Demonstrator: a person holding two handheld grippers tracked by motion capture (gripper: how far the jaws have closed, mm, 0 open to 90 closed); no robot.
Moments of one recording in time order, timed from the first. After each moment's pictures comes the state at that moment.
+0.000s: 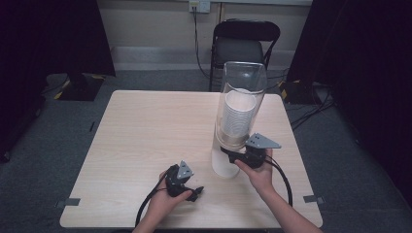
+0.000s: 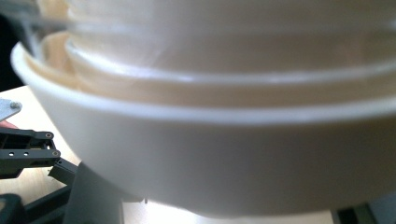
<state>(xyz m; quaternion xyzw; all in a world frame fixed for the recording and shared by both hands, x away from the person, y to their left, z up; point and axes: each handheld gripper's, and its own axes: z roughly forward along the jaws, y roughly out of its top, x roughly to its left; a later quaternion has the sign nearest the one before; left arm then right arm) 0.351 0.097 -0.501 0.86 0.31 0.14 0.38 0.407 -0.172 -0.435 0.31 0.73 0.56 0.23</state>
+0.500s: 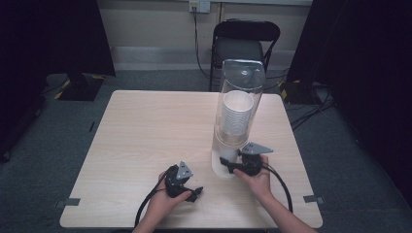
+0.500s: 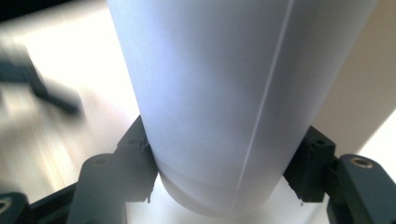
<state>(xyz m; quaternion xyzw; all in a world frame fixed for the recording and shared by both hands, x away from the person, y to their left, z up) 0.350 0.098 -0.501 0.86 0.32 0.14 0.38 0.406 -0.174 -0.490 0.34 0.79 0.48 0.16</state>
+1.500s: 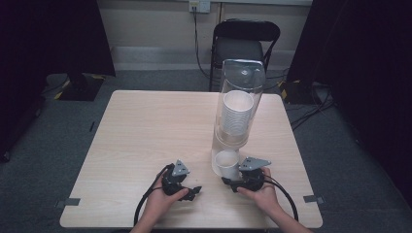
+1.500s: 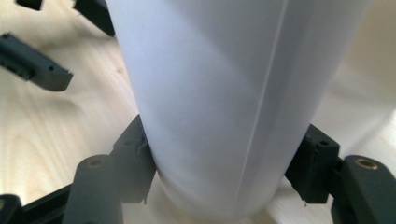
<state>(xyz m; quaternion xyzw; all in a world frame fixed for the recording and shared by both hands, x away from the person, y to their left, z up) 0.350 0.110 -0.488 0.84 0.35 0.10 0.40 0.370 -0.178 -0.493 0.28 0.84 0.44 0.14</state>
